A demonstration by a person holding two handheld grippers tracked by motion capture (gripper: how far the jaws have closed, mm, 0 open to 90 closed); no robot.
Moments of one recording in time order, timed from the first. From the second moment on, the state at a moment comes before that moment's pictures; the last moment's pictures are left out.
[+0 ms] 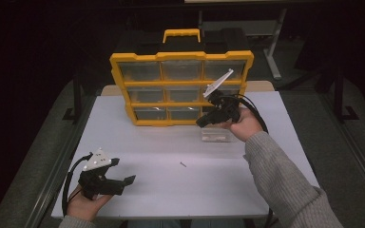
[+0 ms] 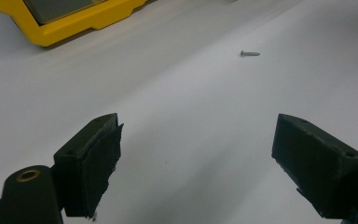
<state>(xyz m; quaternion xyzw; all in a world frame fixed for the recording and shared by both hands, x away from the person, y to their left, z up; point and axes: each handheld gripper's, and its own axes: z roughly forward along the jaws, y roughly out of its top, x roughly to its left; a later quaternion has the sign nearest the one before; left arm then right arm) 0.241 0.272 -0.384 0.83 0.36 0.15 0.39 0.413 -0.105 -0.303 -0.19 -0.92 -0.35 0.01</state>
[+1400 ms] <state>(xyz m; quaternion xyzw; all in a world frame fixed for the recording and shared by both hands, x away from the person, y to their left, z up) 0.242 0.272 -0.384 0.84 0.36 0.15 0.39 0.438 -0.165 -0.348 -0.30 -0.90 -0.33 0.01</state>
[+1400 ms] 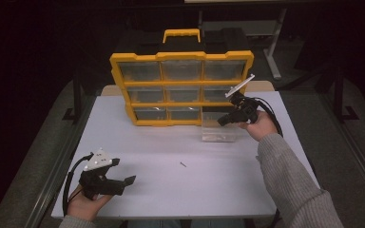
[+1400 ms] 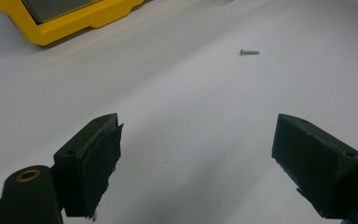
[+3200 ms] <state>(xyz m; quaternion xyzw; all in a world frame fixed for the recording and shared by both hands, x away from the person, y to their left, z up) 0.242 0.271 -0.384 0.84 0.36 0.15 0.38 0.392 -0.126 -0.316 -0.22 -0.90 -0.36 0.00</state>
